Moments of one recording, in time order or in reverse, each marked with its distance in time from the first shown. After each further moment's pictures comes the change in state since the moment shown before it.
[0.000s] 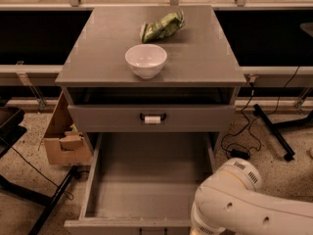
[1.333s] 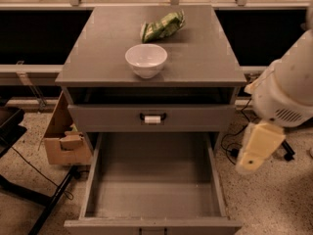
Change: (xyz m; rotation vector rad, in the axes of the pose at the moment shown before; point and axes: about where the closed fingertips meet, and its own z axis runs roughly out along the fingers) arm 0.005 -0.121 -0.310 0.163 -0.119 -0.064
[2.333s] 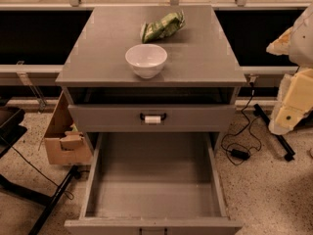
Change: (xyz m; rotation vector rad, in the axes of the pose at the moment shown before) arm 0.005 -0.049 -0.068 0.006 -0.027 -0.046
